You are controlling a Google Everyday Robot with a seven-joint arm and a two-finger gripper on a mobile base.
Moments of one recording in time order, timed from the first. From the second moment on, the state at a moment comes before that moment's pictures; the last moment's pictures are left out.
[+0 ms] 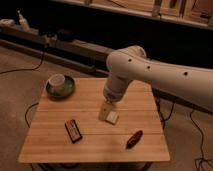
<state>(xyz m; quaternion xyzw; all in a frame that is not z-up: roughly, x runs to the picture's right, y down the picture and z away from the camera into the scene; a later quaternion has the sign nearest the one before) 0.020 0.079 0.630 0.04 -0.35 -0.91 0.23</state>
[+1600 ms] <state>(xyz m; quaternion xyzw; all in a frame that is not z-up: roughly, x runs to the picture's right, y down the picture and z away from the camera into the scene) 0.020 0.079 0.630 0.04 -0.35 -0.91 0.23</state>
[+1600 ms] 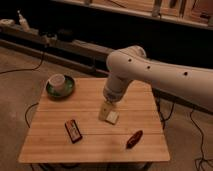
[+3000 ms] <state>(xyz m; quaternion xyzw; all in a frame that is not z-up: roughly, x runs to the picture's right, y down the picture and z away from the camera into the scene) 0.017 -0.025 0.683 0.08 -0.31 -0.94 0.14</state>
